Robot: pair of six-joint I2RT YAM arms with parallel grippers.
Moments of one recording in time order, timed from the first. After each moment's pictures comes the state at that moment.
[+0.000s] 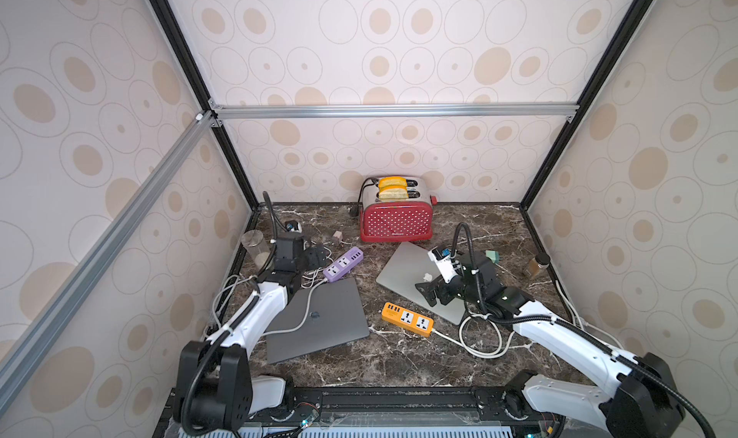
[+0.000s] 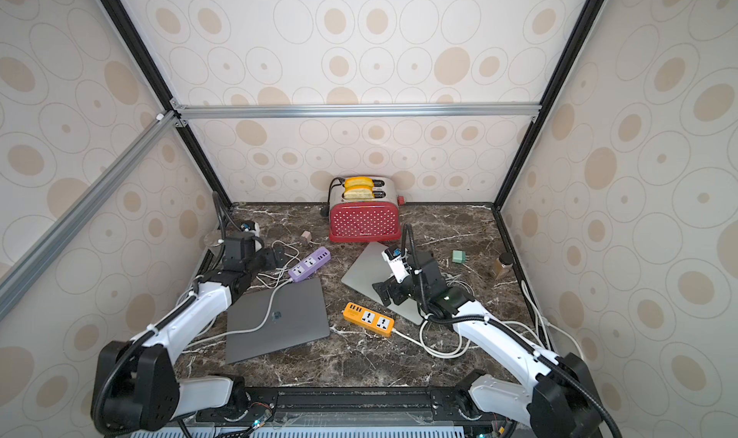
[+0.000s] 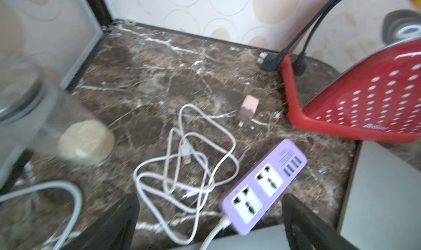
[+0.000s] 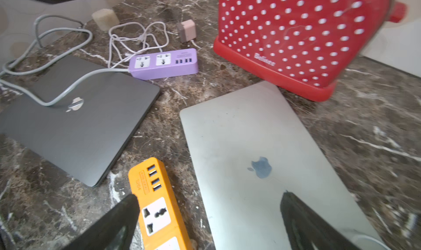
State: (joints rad) left arm -0.14 1.21 0.76 -0.17 -0.19 -0.24; right arm 0.65 1.10 0.75 -0.25 -0.08 -0.04
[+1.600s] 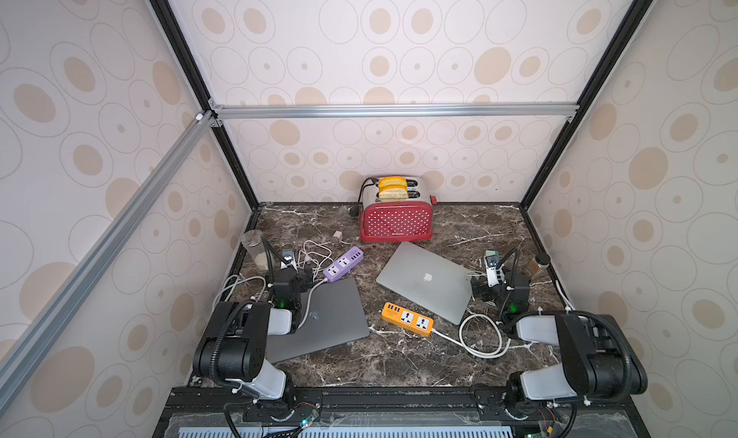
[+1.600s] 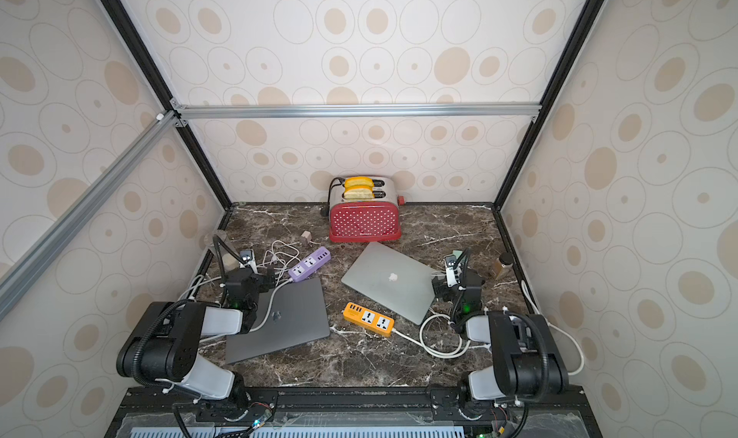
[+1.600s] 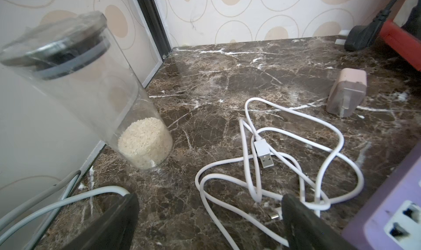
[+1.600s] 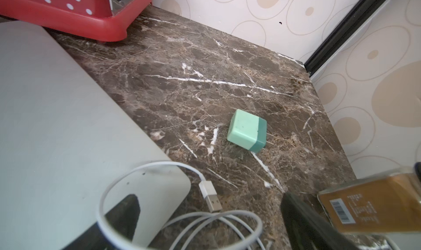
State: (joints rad) left arm -0.03 1.54 0.36 0.80 -0.32 0.05; right arm 0.08 1.49 0.31 0.76 0.02 -0.31
